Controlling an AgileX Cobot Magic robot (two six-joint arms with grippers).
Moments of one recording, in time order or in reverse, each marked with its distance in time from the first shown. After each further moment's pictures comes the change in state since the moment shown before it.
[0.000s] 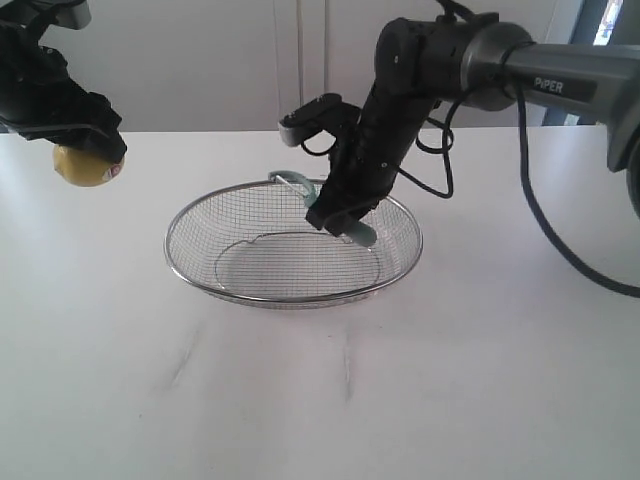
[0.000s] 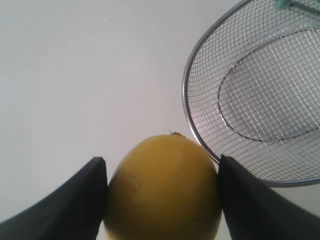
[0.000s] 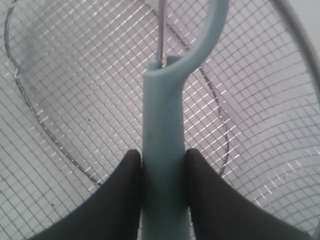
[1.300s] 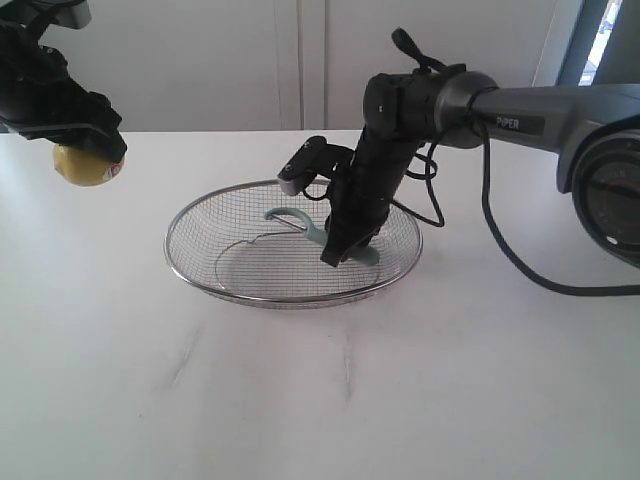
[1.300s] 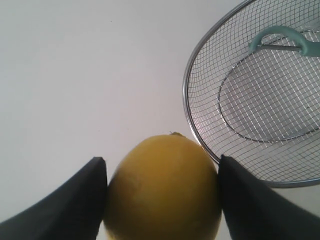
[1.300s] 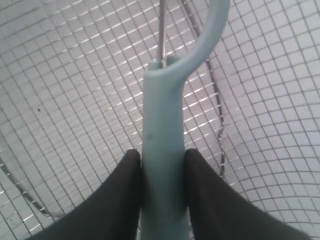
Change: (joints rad) left arm 0.000 0.000 0.000 0.000 -0.002 0.000; right arm 0.001 0.107 0.000 -0.041 -0.077 -0.190
